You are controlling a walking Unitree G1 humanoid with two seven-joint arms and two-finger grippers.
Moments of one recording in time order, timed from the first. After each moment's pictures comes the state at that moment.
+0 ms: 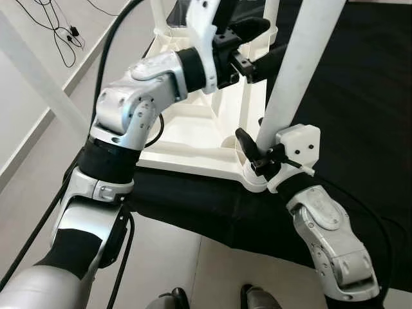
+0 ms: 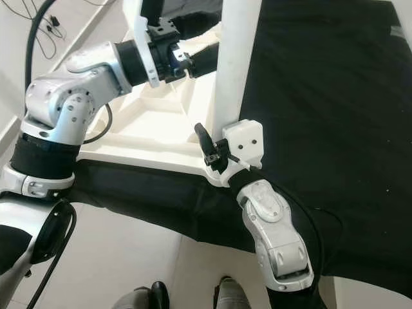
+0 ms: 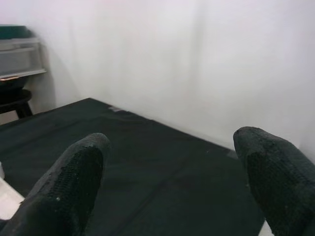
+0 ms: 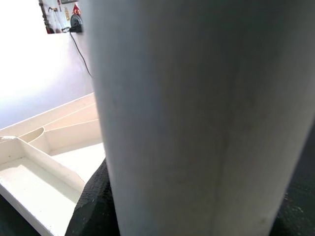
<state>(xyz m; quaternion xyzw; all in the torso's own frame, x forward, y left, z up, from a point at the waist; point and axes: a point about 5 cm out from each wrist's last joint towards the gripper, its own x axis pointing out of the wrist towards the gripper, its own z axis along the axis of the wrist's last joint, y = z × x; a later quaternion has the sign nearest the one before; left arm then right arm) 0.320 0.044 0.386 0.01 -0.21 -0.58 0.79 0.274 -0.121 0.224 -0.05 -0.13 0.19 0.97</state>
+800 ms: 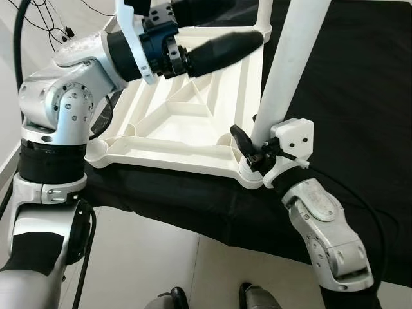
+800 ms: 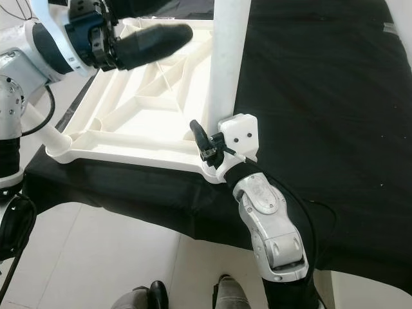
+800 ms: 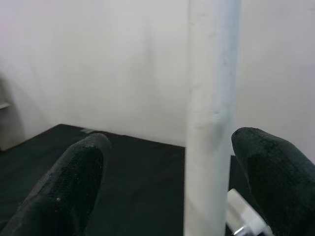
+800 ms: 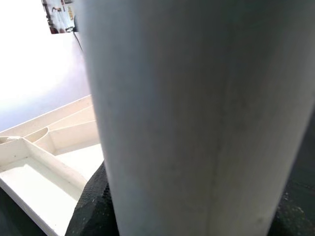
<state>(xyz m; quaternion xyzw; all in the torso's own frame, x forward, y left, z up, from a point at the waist) 0.297 0.097 0.402 0.05 -0.25 -0.61 0.75 0.281 -0.115 0.228 -0.04 -0.12 0.20 0.97</state>
